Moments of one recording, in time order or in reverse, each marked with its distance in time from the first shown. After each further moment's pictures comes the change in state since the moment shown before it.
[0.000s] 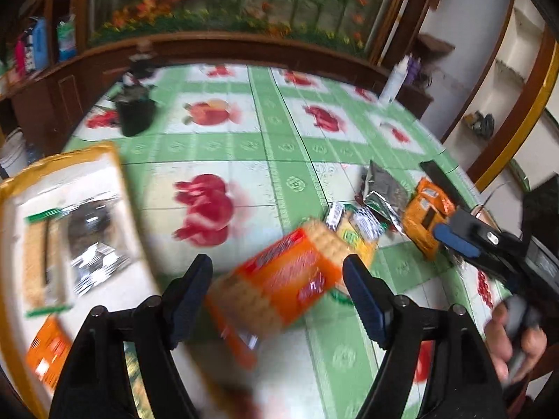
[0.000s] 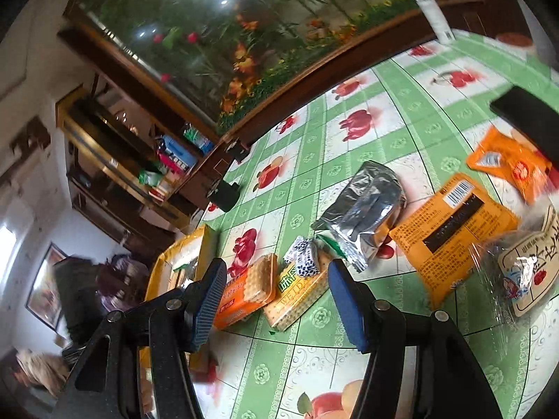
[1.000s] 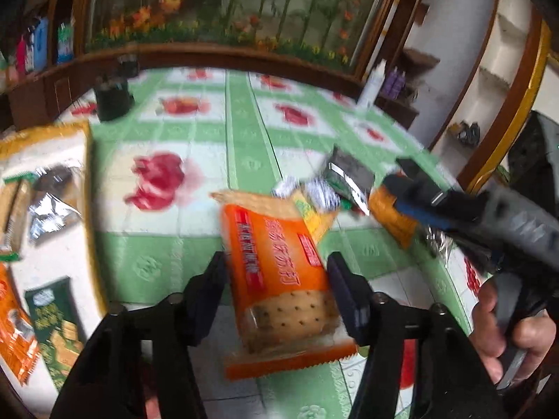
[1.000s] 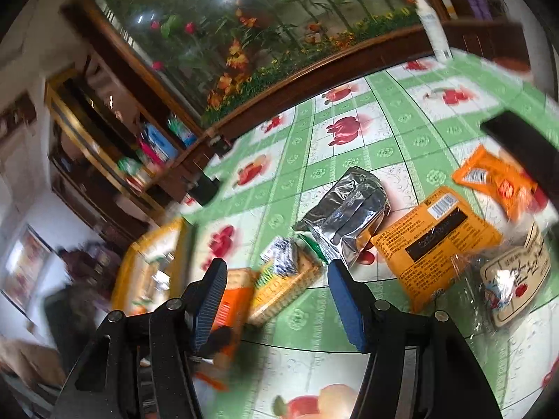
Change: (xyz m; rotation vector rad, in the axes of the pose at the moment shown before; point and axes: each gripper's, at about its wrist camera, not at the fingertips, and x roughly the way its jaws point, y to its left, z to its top) left arm -0.005 -0.036 -0.059 -0.006 -0.150 -0.041; right arm 0.008 0.009 -0.005 -0.133 0.005 -0.134
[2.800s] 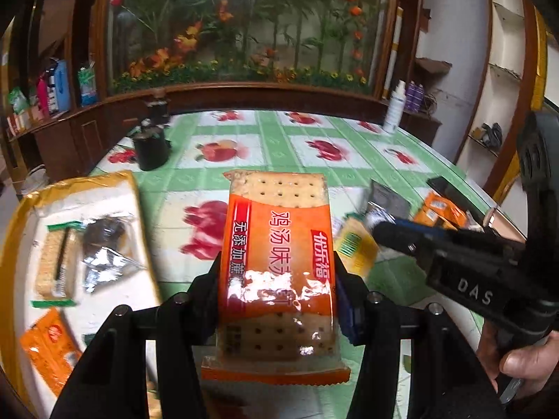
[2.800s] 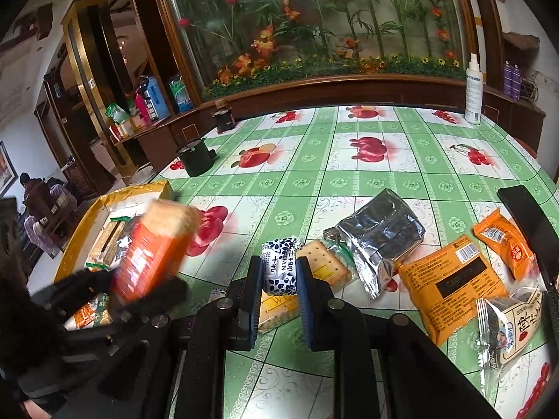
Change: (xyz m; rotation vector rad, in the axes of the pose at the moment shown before) left arm -0.014 0.014 0.020 0.070 -0.107 0.160; right arm 0.036 0.051 -0.010 -0.269 0.003 -0.151
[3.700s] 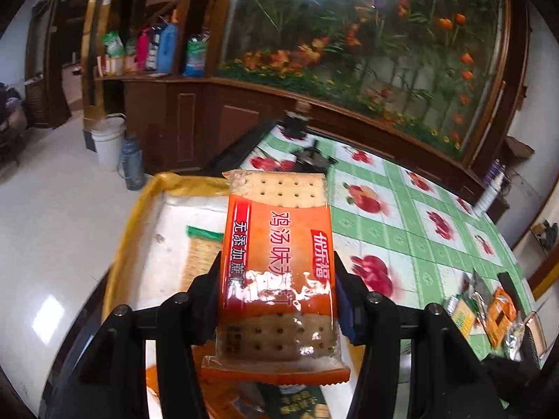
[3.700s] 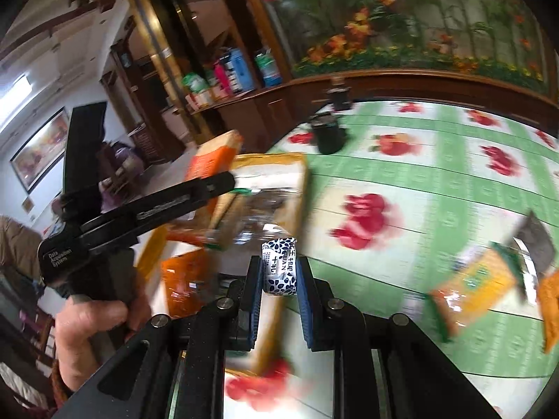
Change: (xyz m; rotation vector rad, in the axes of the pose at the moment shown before) left arm -0.040 0.157 0.016 -0.339 -0.074 0.244; right arm 0.027 0.137 -0.001 -0.143 0.086 0.313
